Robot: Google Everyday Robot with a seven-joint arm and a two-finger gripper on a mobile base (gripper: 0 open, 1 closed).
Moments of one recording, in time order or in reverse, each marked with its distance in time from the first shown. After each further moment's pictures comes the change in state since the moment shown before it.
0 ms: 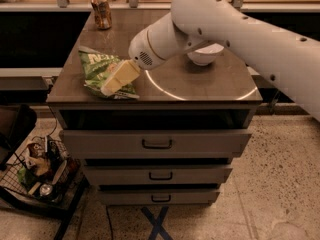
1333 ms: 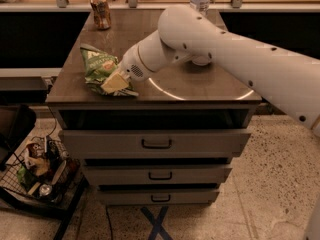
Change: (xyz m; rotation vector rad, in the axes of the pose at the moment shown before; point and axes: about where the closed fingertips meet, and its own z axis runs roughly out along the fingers) arm 0.018 0.008 0.051 -0.057 0.014 0.035
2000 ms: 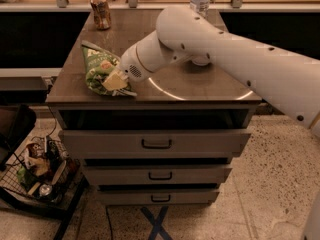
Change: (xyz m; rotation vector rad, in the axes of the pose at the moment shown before) arm -0.001 0.002 0.003 -0.006 0.001 -0.003
